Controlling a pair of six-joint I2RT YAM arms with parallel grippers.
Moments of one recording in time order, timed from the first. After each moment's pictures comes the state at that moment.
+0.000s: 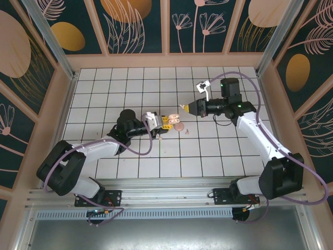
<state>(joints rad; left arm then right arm) -0.62 1.46 0.63 0.73 0.72 0.28 0.28 1.33 1.12 -0.45 -0.99 0.17</state>
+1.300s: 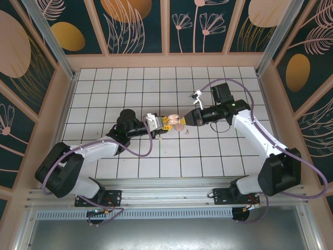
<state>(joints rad) -0.62 1.44 0.63 0.65 0.69 0.38 0.37 1.38 1.15 -0.73 -1.01 0.16</state>
